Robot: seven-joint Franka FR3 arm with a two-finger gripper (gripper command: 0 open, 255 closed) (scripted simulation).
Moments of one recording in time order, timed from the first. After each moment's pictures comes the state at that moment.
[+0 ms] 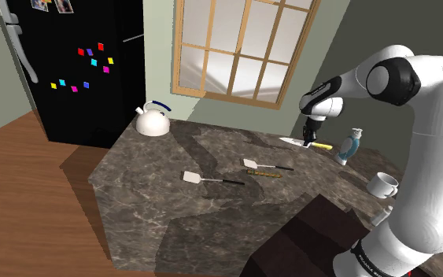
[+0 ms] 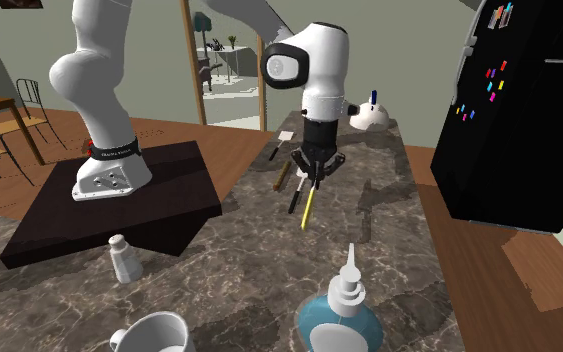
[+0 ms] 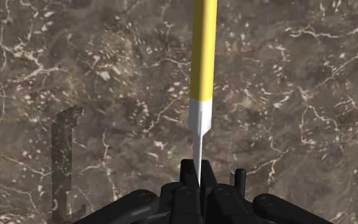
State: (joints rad) arm -0.21 0.46 -0.50 -1.96 0.18 2.37 -1.70
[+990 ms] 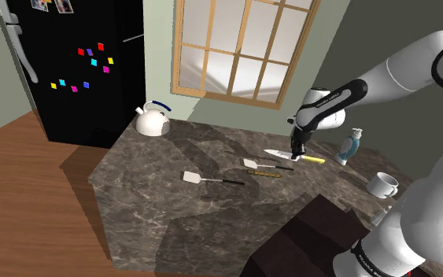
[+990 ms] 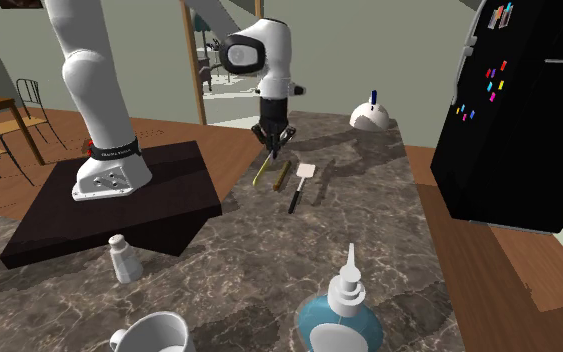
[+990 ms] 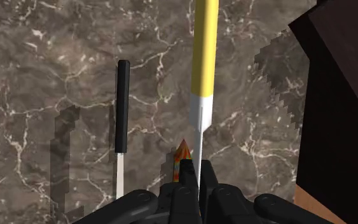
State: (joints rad) arm 0.10 0.08 -0.53 -2.44 -0.08 2.49 -1.27
